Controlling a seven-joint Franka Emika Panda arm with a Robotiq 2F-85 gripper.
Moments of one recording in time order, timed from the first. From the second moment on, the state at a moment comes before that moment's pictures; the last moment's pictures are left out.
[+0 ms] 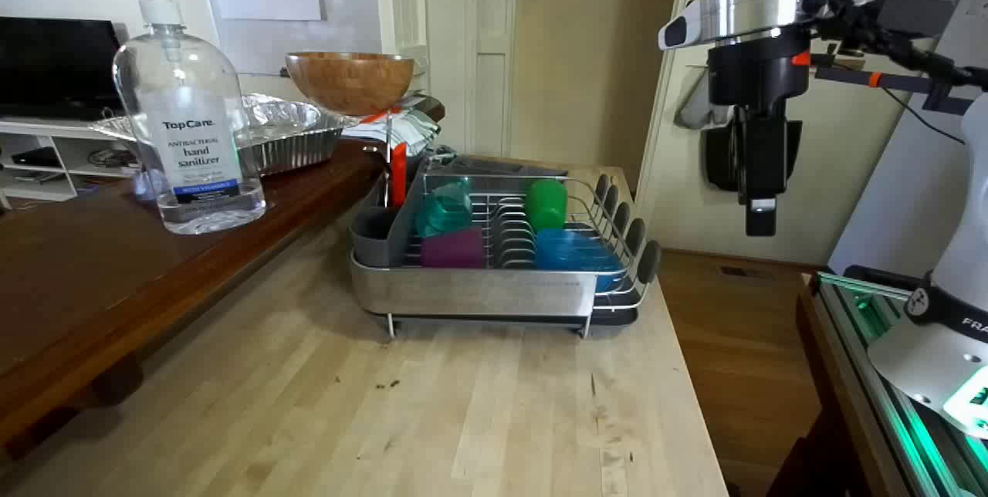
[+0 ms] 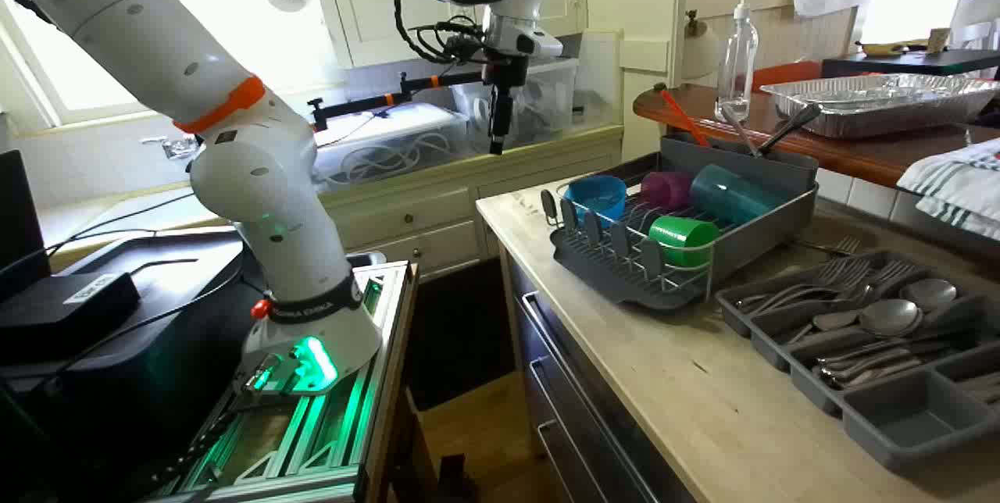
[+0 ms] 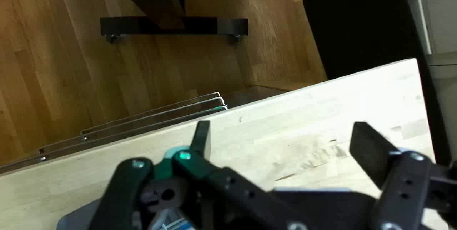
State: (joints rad) arm 0.19 -0.44 0.23 -2.52 0.25 1.88 0.28
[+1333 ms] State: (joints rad) arm 0.10 -0.44 0.11 -2.52 0.14 2.00 0.10
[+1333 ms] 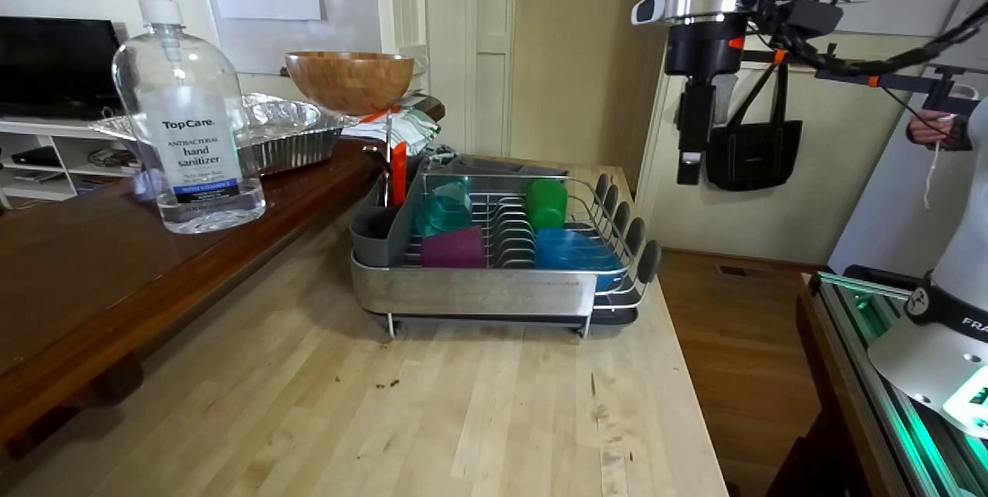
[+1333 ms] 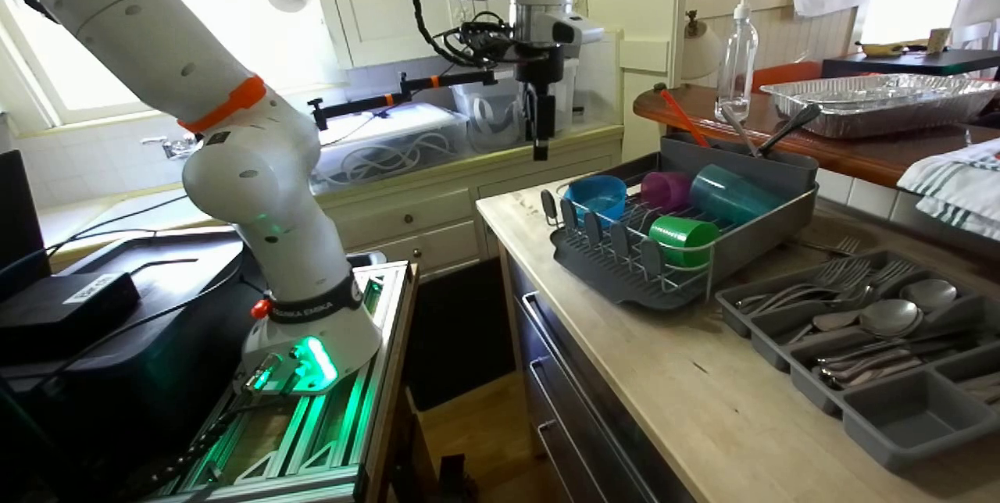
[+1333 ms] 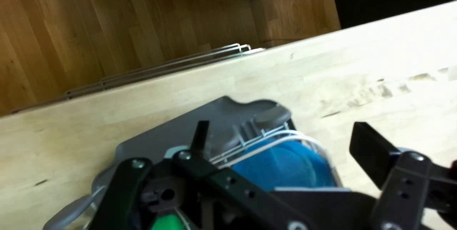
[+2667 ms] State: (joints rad) arm 0.08 -0.31 -0.25 -2.41 0.25 2.15 -0.46
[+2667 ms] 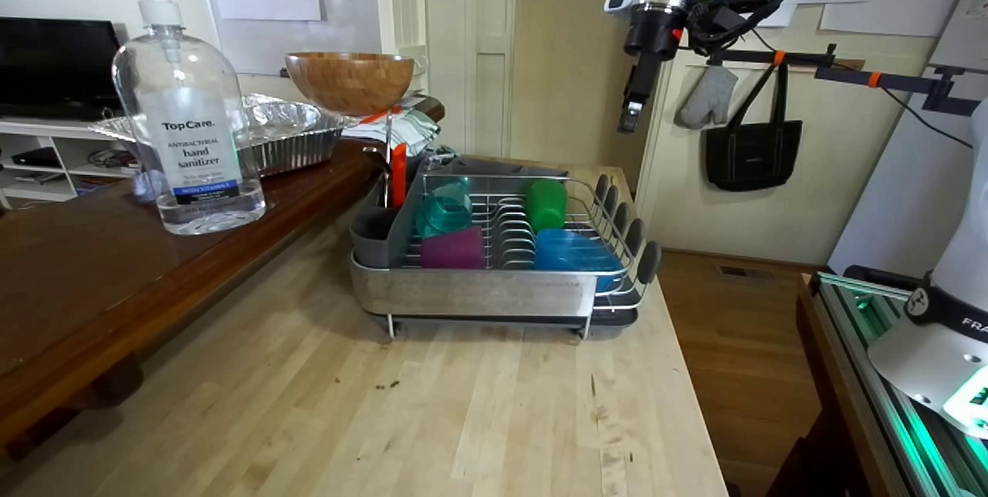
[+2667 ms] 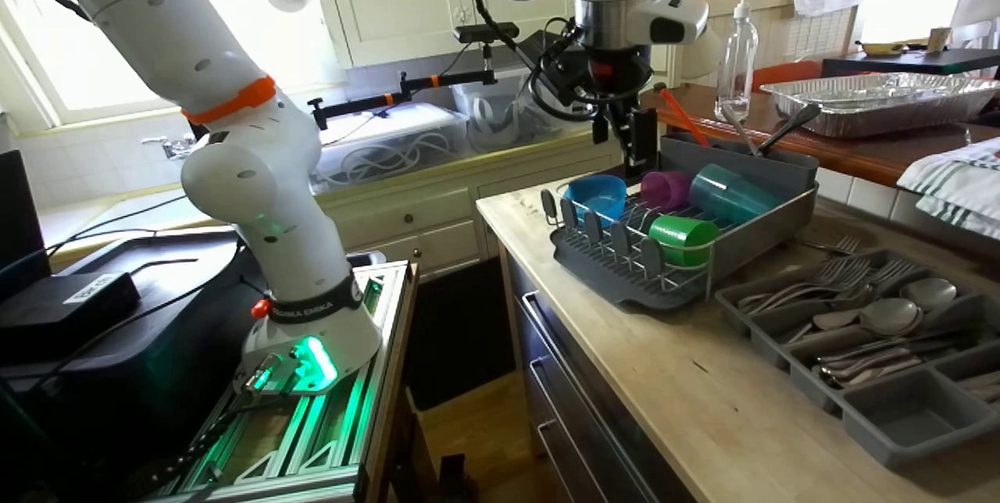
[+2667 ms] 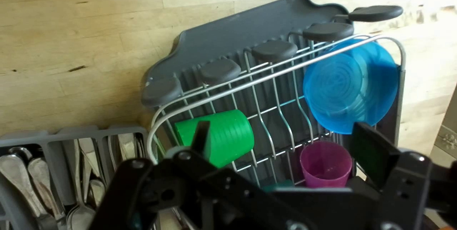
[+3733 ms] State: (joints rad) arm -0.08 0.14 -0.24 -1.95 0.47 2.06 -0.85
